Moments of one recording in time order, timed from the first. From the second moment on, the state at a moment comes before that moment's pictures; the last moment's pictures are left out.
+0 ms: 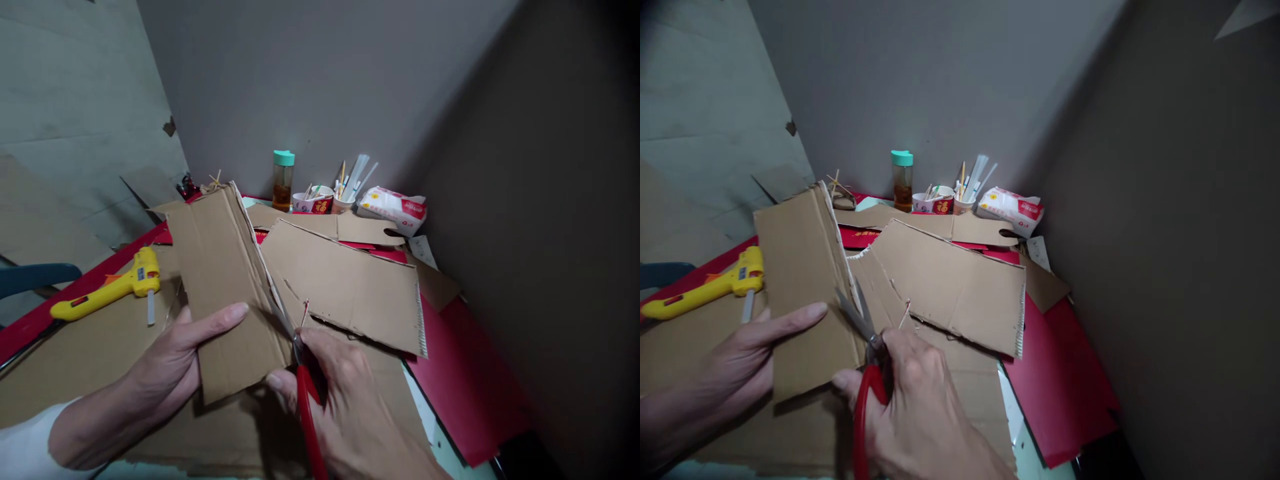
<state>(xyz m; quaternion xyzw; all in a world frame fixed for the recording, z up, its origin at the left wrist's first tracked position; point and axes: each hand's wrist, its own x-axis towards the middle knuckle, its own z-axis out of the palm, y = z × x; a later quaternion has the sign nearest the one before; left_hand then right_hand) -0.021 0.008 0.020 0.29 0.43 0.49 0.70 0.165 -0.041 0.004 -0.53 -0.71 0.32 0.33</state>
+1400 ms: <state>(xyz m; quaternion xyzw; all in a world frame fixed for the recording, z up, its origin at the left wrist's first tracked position) -0.017 -0.004 0.008 0.29 0.49 0.50 0.65 0.158 -0.039 0.000 -0.55 -0.68 0.34 0.36</state>
